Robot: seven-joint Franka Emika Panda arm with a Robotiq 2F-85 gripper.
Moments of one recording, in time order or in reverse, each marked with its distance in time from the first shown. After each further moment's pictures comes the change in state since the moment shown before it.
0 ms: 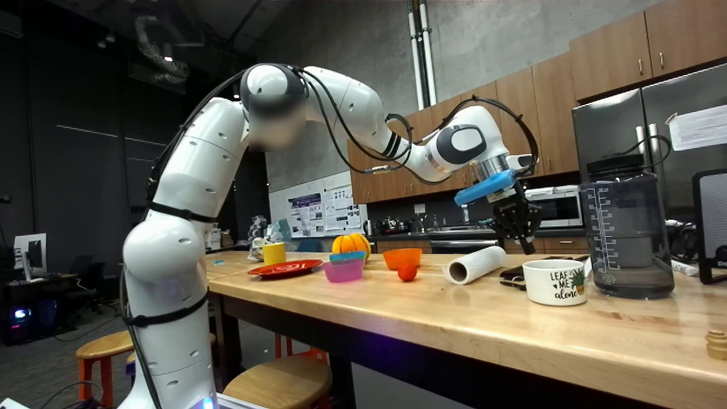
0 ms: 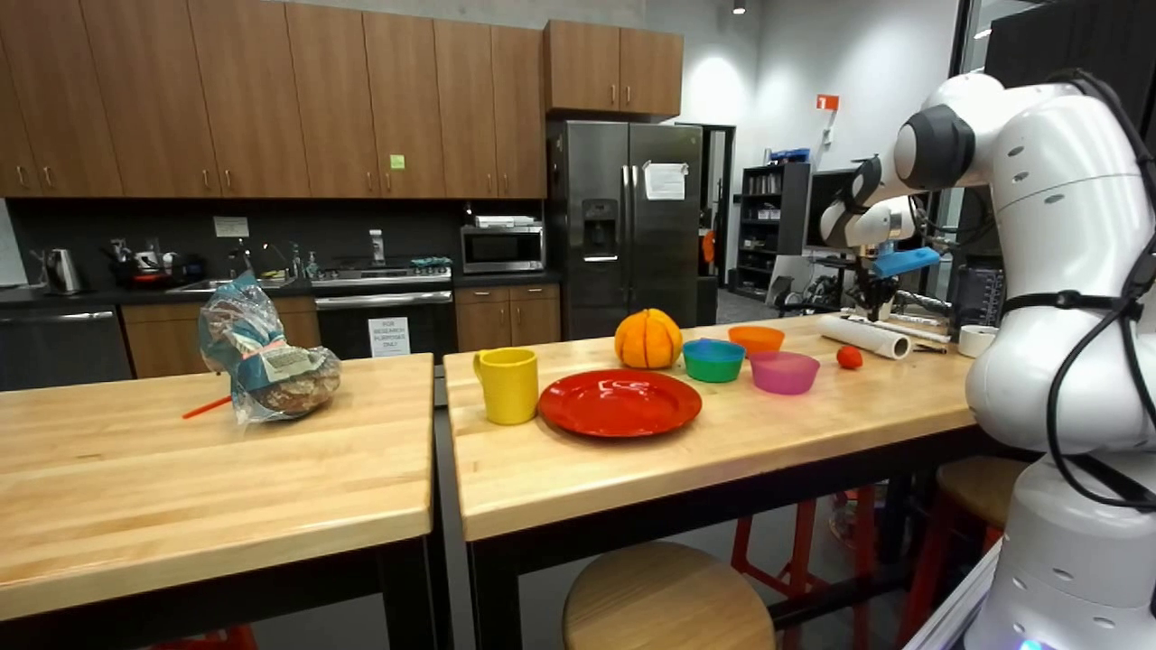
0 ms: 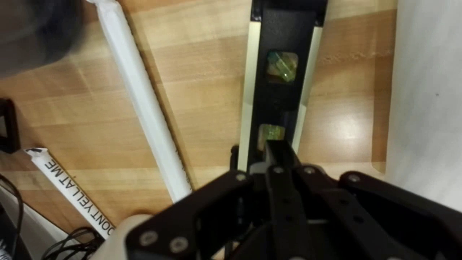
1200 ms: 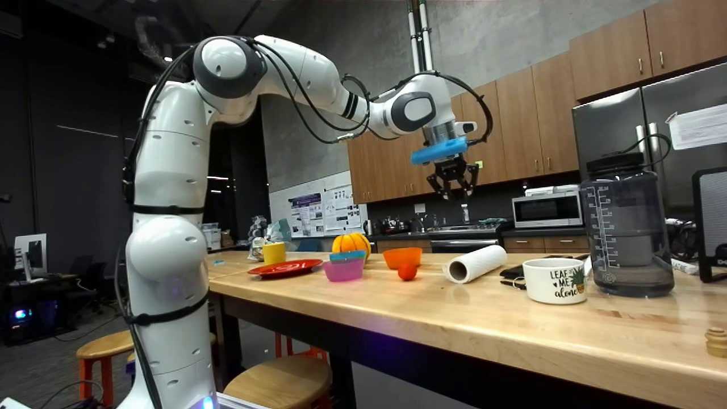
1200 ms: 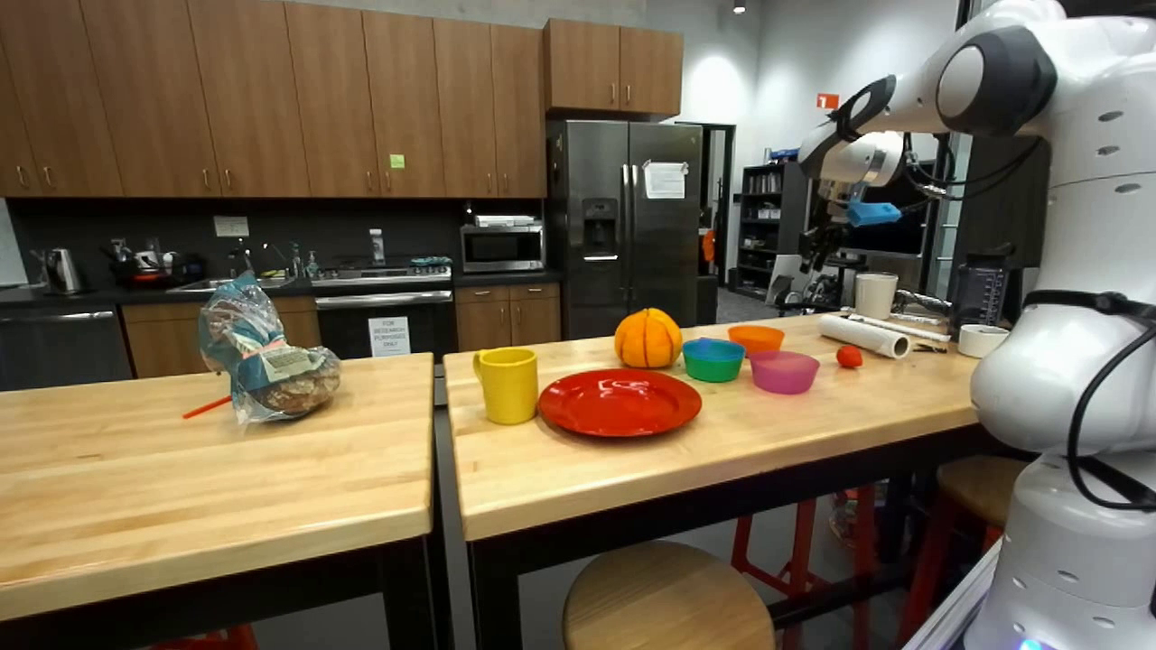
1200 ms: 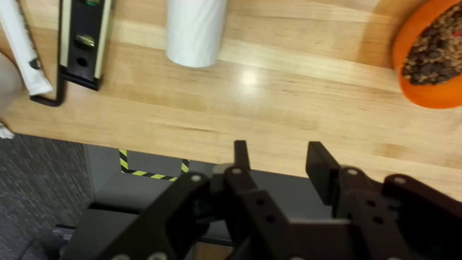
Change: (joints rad) arm 0.072 -0.304 0.126 -0.118 0.227 -0.076 -0.308
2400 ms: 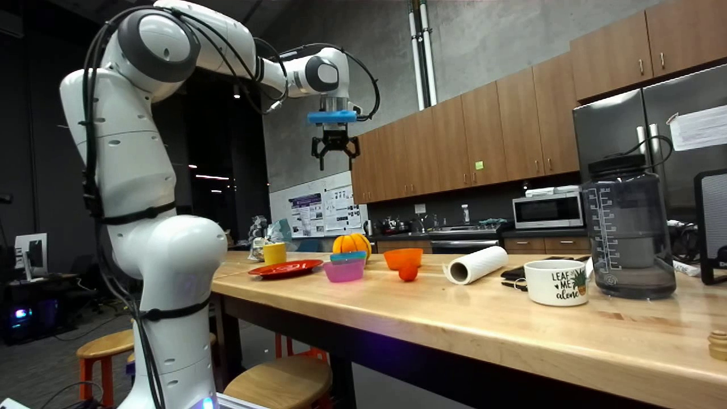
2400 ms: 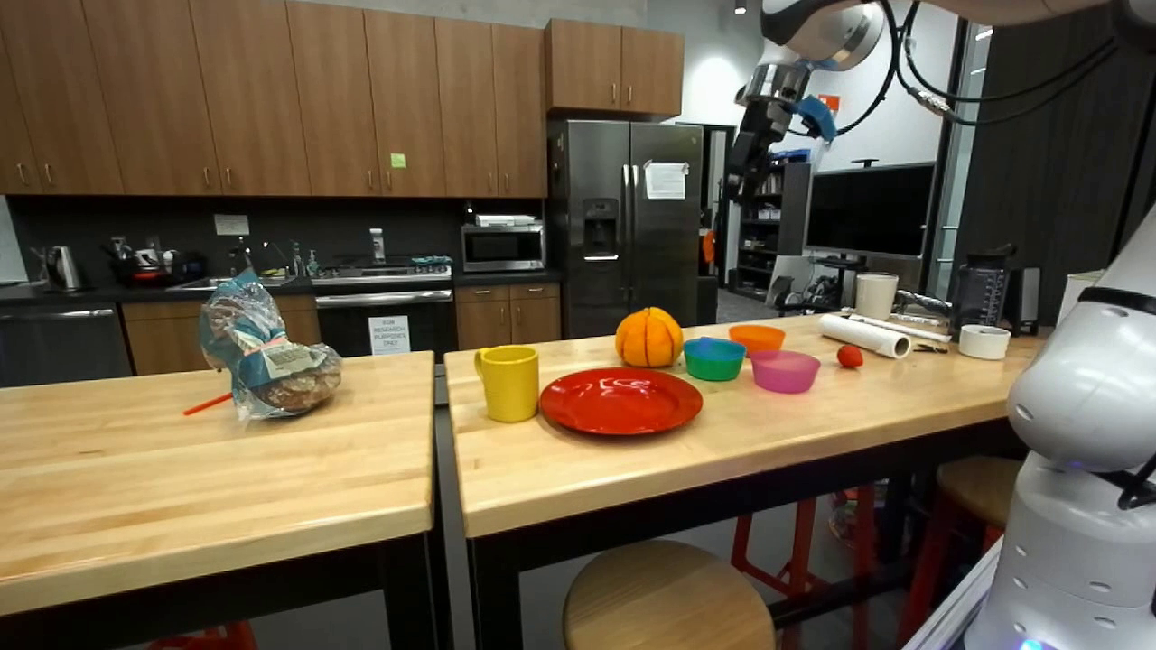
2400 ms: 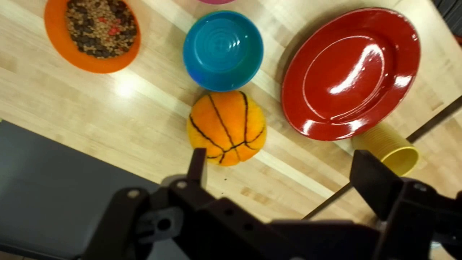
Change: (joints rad) arm 0.386 -0.418 0.107 -0.061 -0.005 -0.524 0.098
